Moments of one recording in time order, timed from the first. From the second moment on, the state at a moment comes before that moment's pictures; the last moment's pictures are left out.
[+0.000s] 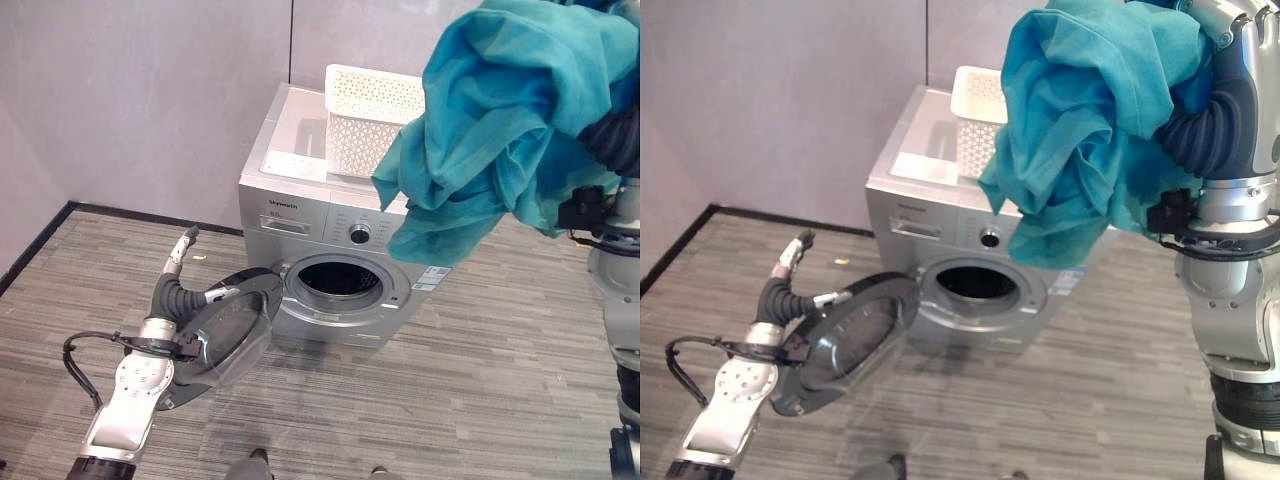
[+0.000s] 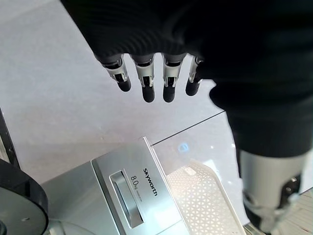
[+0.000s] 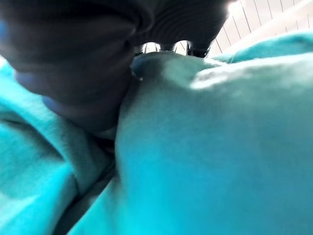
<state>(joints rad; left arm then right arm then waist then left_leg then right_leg) 0.08 0.54 -0.01 -0.12 -0.04 -0.13 0.16 -0.42 -0.81 -0.14 -0.41 -0.39 -0.07 -0.30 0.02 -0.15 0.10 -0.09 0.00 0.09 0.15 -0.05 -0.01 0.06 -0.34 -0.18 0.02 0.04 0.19</state>
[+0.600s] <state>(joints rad) -0.04 0.43 -0.25 -0.18 -0.20 -0.13 0.08 -0.41 -0.80 -0.01 -0.39 -0.24 -0.09 -0.21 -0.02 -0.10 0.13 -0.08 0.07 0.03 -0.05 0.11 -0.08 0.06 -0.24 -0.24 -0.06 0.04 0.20</state>
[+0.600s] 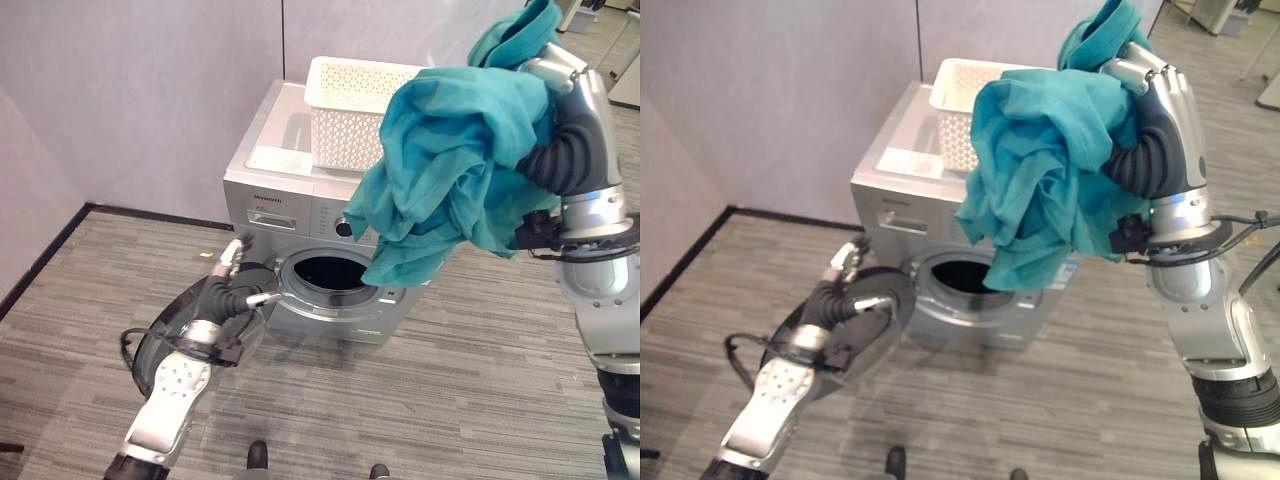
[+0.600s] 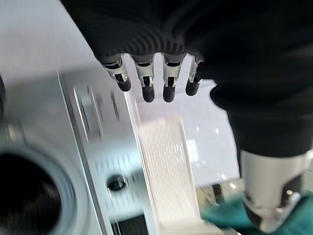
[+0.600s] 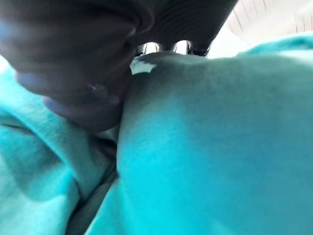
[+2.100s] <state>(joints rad) -0.61 0.26 -0.57 -0.02 -0.55 -0.13 0.38 -0.62 -0.49 0.40 -0.33 0.03 -0.09 -0.37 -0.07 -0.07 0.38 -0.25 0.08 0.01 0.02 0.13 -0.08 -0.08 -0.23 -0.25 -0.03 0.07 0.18</state>
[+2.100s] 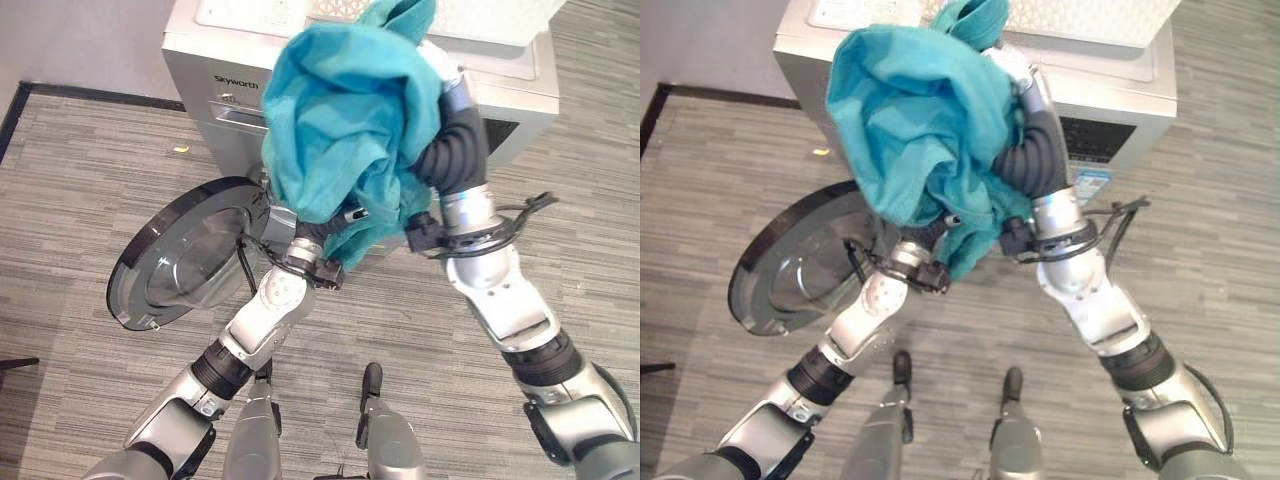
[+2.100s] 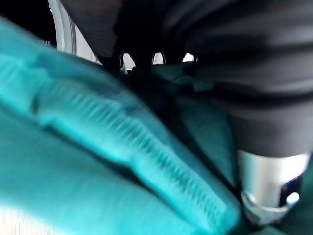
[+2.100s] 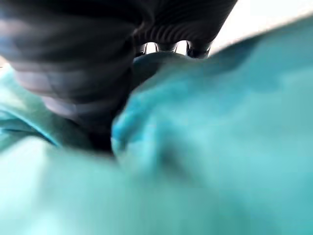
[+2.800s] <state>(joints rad) -0.62 0.26 -0.57 0.02 -0.49 -0.22 0.45 -0.60 -0.46 0.46 -0.31 0.18 -0.14 -0.39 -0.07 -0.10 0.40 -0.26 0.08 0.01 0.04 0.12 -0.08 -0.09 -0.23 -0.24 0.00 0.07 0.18</state>
